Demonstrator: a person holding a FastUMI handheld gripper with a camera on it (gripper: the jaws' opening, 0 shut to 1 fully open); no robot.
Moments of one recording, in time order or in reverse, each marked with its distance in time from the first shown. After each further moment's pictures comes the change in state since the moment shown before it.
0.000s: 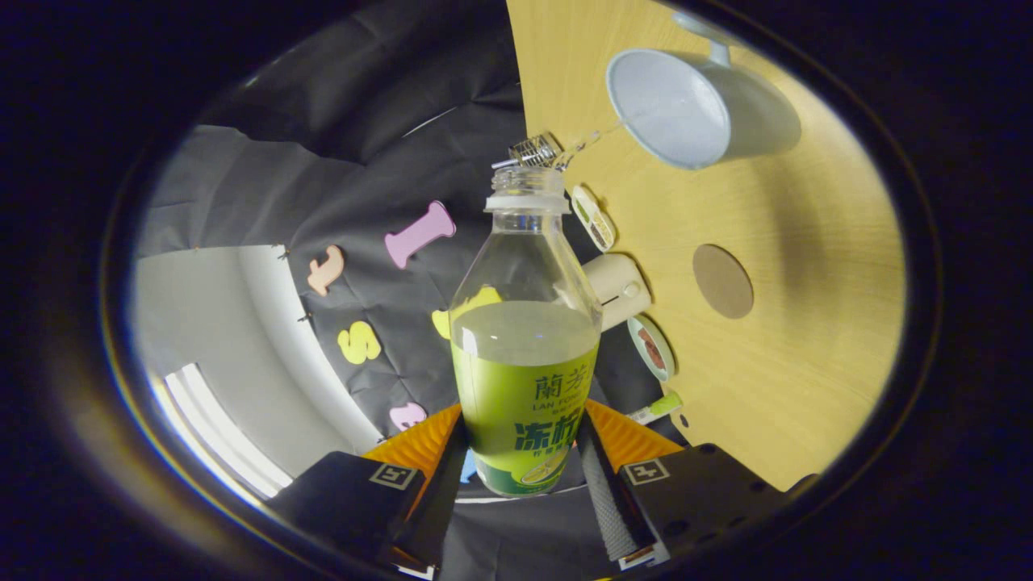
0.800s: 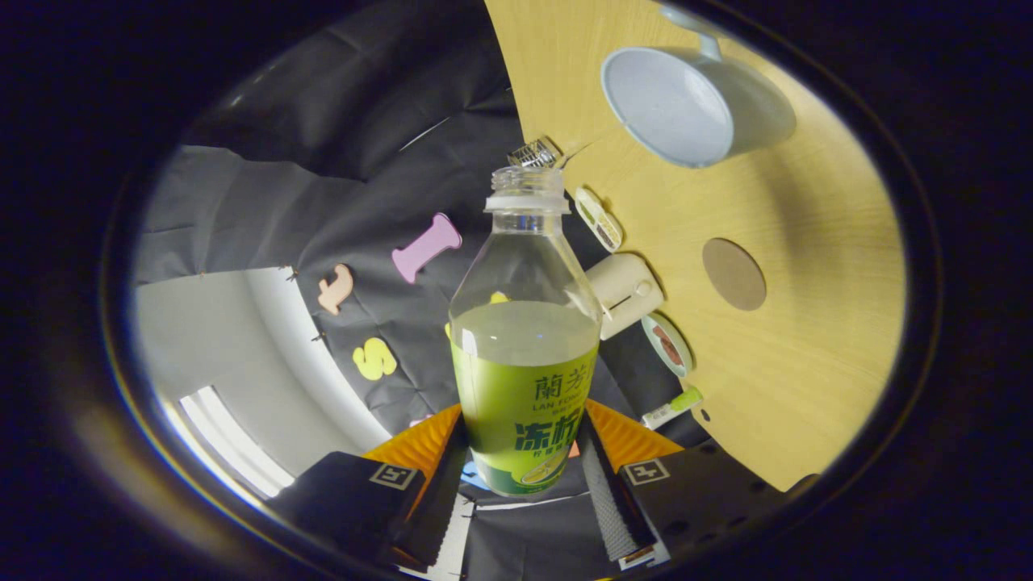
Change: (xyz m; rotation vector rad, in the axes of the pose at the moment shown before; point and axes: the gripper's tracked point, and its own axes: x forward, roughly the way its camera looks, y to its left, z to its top) arm 0.001 0.015 0.003 0.063 -0.021 0.044
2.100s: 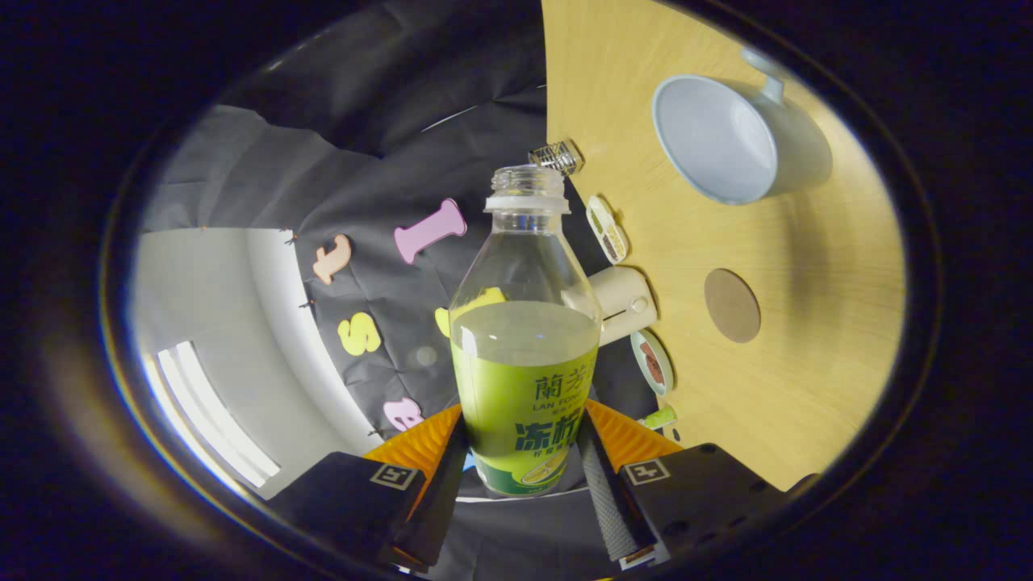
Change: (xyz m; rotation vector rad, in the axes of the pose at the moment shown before) arm -0.003 -0.011 -0.002 -0.206 0.019 -0.058
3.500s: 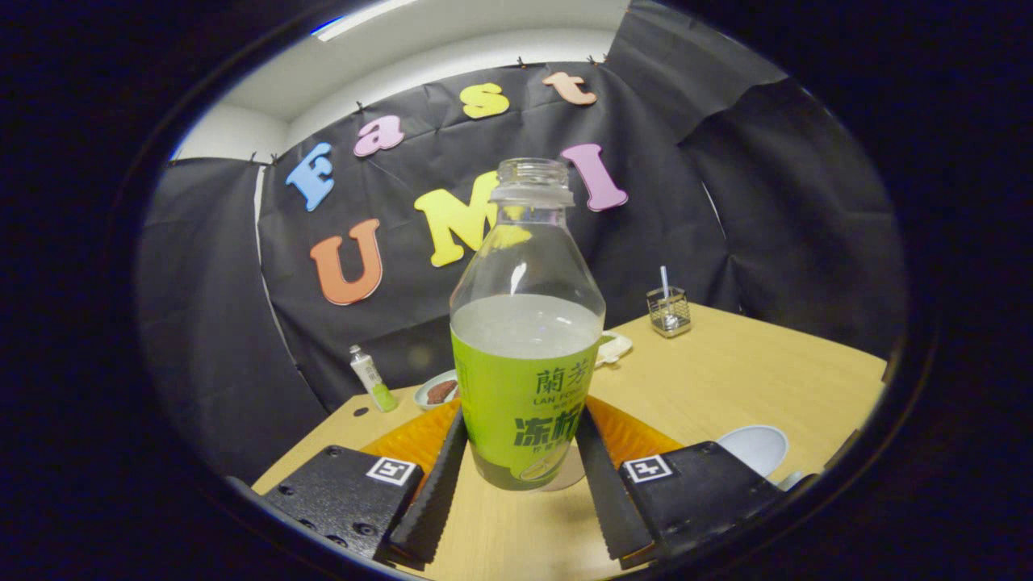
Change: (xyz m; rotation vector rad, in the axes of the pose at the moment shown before) arm 0.012 -0.066 0.028 -1.578 0.036 -0.471
